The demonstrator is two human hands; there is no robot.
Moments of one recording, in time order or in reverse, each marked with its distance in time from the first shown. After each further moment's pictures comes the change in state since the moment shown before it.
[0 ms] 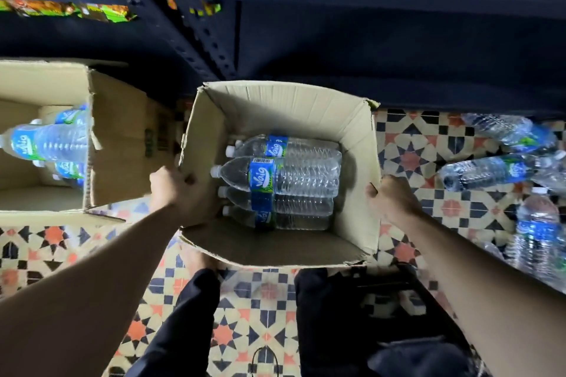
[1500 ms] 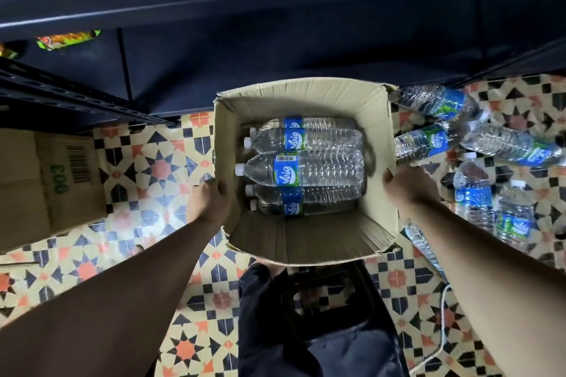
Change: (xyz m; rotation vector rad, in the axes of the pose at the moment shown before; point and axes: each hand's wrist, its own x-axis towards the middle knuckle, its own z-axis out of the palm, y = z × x) left_hand -0.120 0.199 0.122 0.087 -0.198 0.194; right_hand 0.058 0.210 -0.076 -0.028 0.034 0.190
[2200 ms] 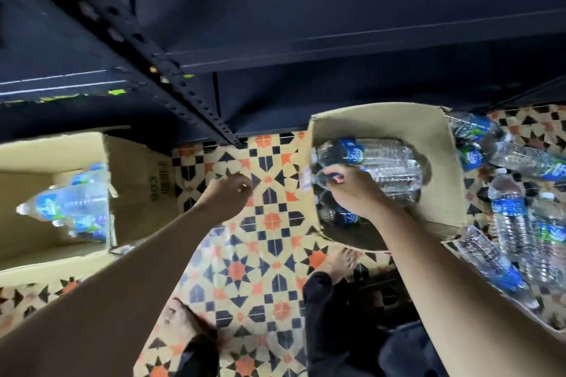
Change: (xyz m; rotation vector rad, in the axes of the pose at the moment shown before) left_hand -0.002 -0.127 -0.182 -0.005 -0.238 0.321; right_hand -0.192 -0.227 -0.002 0.429 -0.143 -0.390
